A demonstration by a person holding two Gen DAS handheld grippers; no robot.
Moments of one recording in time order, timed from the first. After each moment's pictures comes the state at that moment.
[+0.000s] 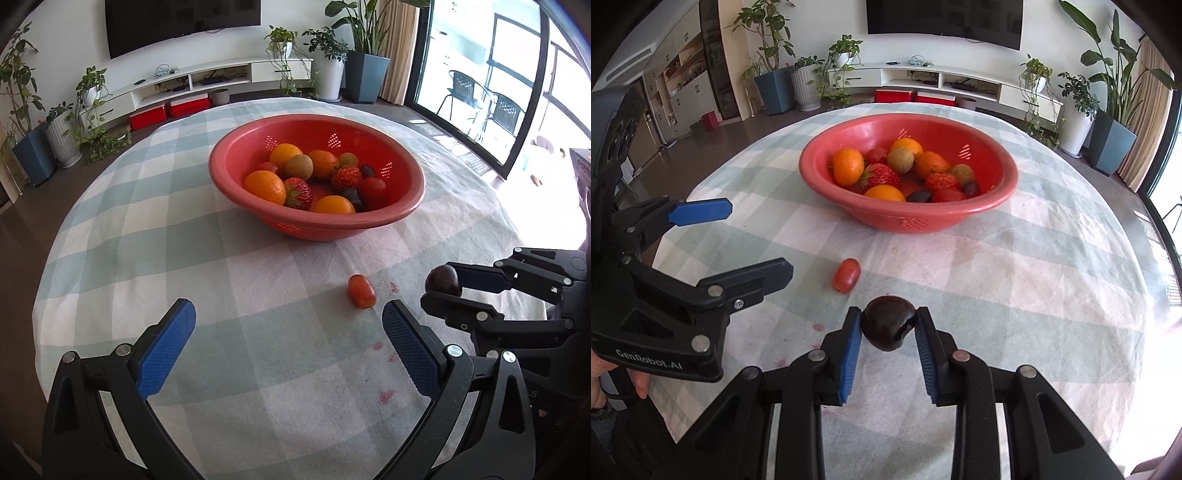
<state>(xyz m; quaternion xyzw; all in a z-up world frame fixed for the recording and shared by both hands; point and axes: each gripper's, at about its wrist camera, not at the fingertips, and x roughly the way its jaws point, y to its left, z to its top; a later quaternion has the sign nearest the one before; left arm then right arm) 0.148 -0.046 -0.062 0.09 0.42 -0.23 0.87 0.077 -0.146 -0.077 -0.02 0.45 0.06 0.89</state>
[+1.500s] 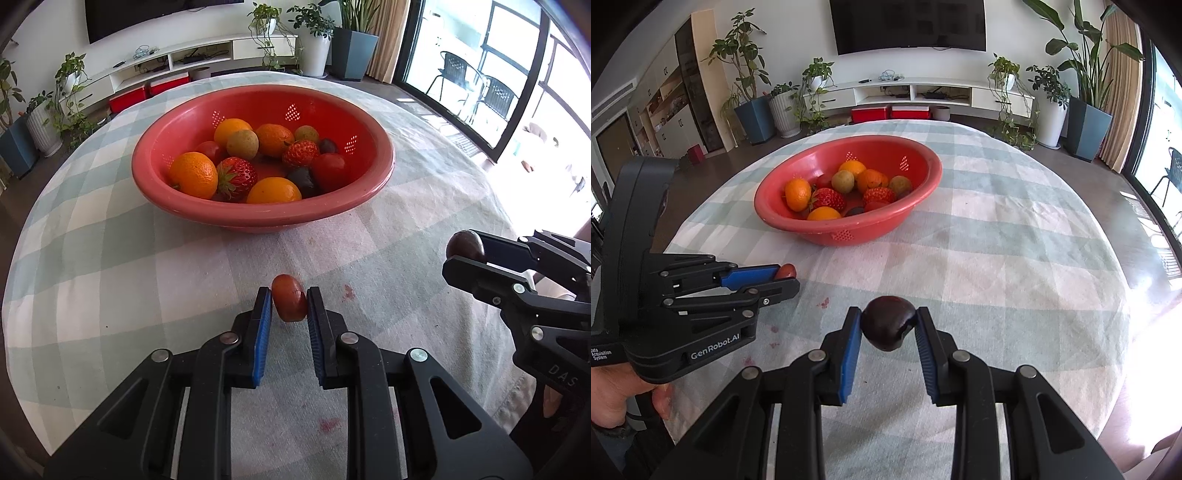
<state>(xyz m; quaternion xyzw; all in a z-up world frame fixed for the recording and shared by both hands) 0.157 -0.091 -0.080 0.09 0.46 -0.25 0.84 0.064 -0.190 -0.064 0.02 0.42 0.04 0.91</state>
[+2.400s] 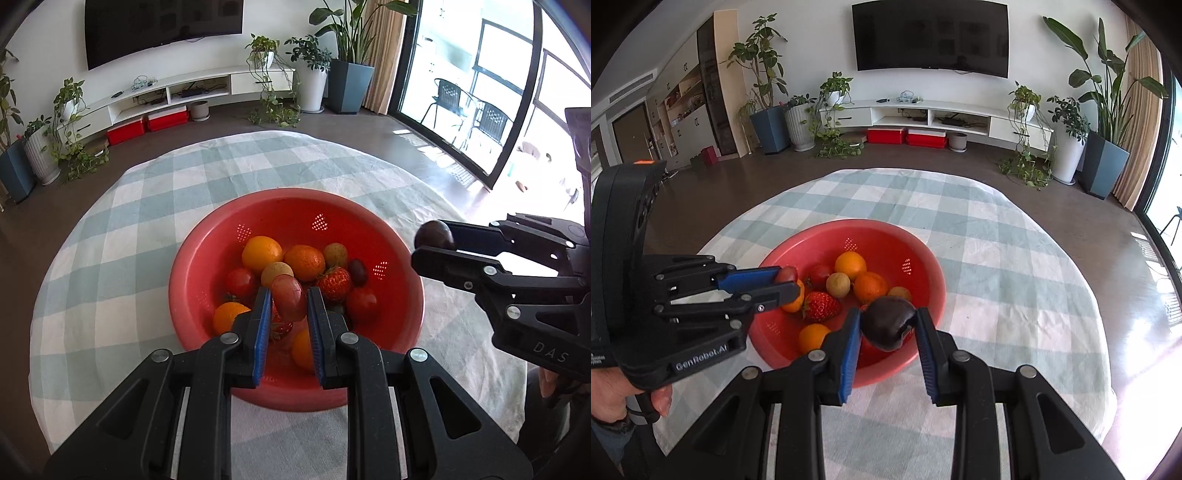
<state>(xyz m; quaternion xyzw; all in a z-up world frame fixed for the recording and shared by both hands) 0.239 -0.100 -0.015 0.08 0.41 -0.27 0.86 0.170 -0.192 -0.009 -0.02 0.40 0.07 0.91</state>
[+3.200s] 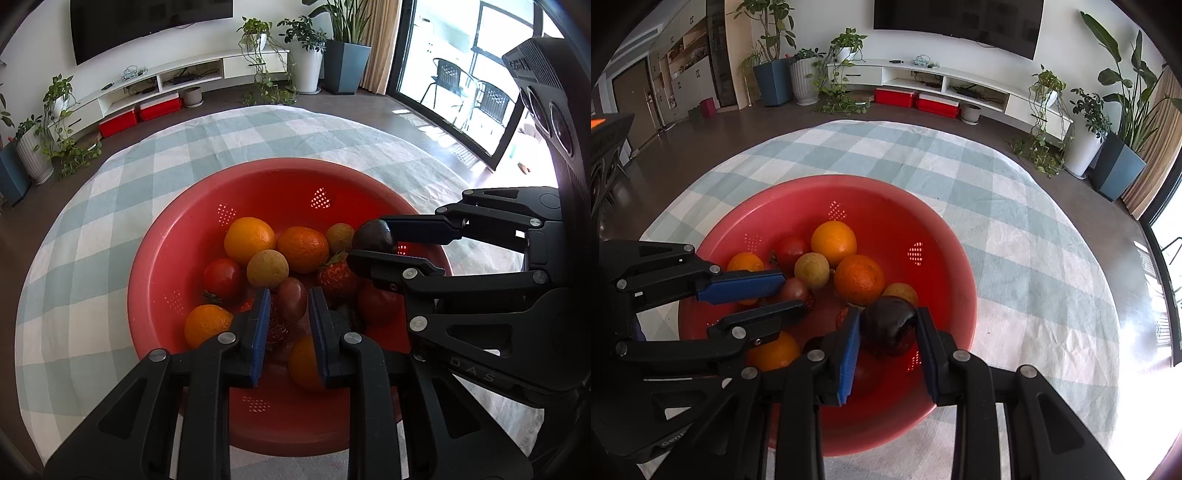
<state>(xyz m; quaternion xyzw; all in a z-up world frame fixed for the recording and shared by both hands) 0.263 -0.120 -0.056 0.11 0.44 -0.27 0.85 0.216 -0.179 -0.059 -0.07 0.46 0.07 0.88</state>
